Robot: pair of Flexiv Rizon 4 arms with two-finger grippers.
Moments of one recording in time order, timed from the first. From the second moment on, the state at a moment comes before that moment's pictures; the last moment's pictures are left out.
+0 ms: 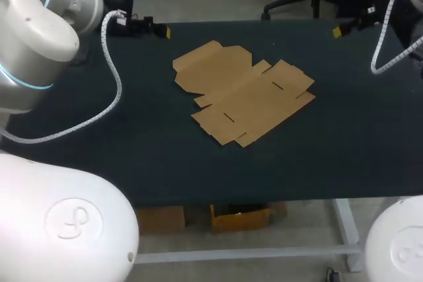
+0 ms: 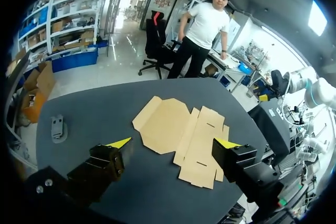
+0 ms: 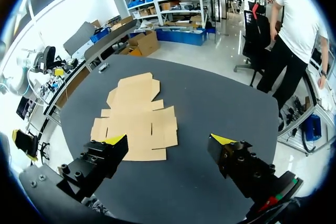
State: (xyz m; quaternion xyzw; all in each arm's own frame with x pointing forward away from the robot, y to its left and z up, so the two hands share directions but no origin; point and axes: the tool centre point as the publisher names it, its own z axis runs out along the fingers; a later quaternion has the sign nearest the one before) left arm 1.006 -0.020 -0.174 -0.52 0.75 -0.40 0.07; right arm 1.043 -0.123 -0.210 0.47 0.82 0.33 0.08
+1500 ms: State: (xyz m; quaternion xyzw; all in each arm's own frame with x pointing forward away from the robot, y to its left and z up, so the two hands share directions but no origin) left arm 0.974 -0.043 -0.192 -0.61 0.73 -0.30 -0.01; right arm 1.041 -0.120 -0.240 0.52 0.81 0.28 0.02
